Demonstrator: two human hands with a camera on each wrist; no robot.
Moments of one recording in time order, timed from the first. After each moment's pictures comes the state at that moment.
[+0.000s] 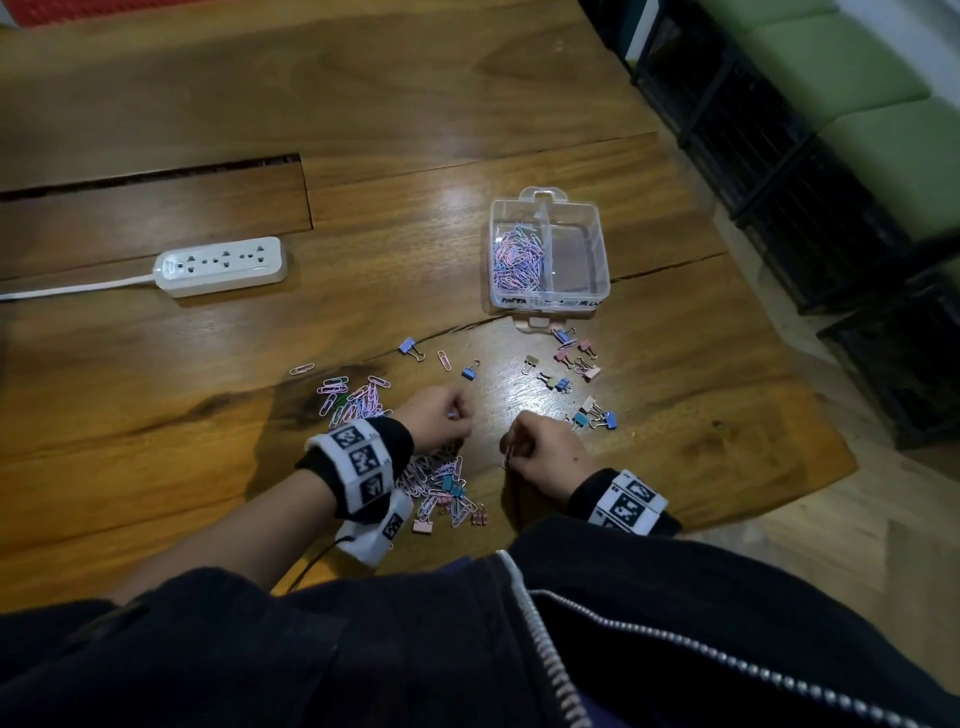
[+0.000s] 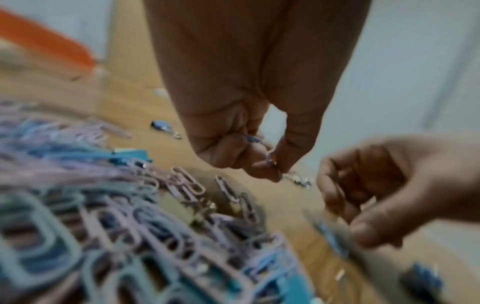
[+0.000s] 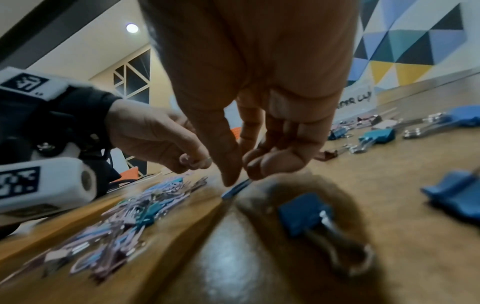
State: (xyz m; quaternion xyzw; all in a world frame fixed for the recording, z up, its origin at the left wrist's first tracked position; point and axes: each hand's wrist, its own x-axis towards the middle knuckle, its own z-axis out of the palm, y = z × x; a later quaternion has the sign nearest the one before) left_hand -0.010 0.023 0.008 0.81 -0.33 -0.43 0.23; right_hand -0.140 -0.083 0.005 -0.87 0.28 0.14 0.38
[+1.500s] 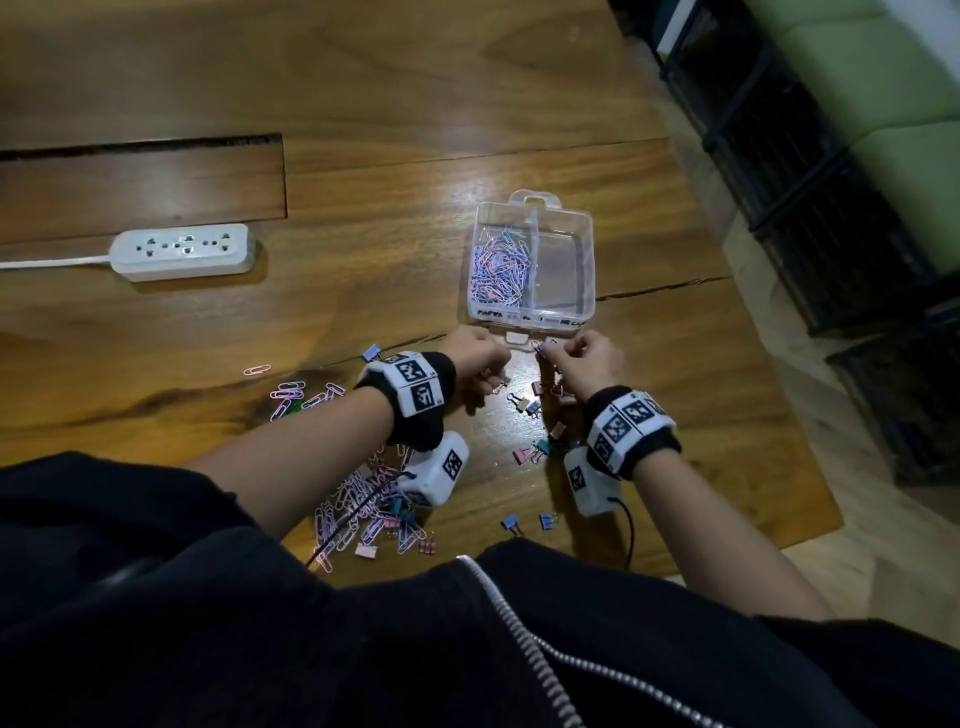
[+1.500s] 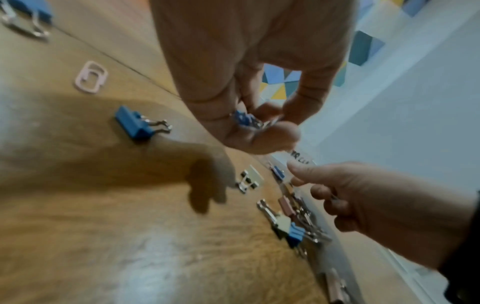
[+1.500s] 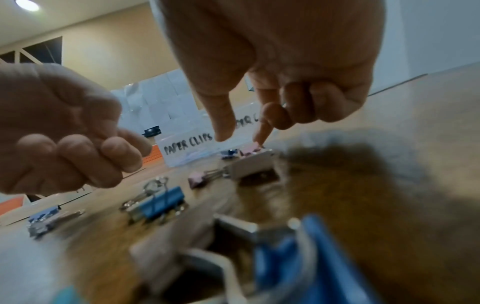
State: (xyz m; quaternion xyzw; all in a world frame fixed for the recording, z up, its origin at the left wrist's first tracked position) left_hand 0.010 -0.088 0.005 0.71 -0.04 -0.53 0.46; right_hand -0.086 -0.212 -0.011 -0.77 0.48 0.02 0.42
